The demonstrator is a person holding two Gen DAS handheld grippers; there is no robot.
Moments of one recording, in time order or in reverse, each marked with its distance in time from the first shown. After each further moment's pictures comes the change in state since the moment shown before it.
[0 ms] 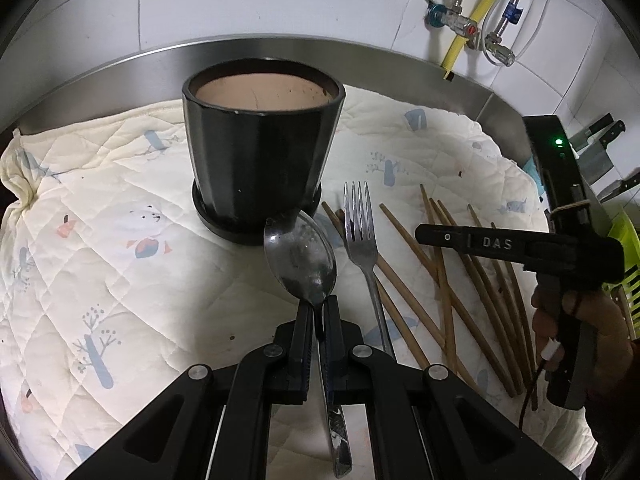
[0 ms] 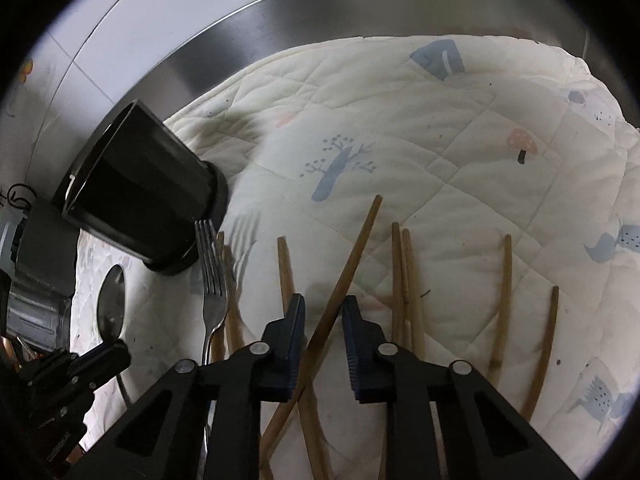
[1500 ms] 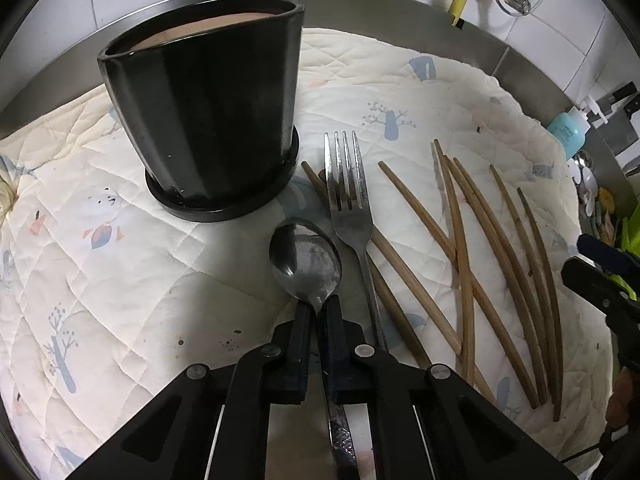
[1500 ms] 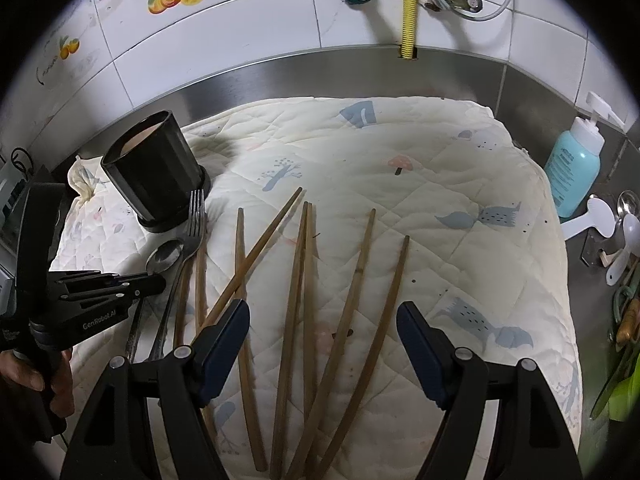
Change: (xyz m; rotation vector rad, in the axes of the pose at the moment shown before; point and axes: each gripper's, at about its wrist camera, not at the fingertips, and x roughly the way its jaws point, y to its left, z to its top) left arm 0.070 -0.034 0.004 0.032 0.135 0.057; right arm -0.089 -0.020 -0.068 -0.105 -0.199 -0.174
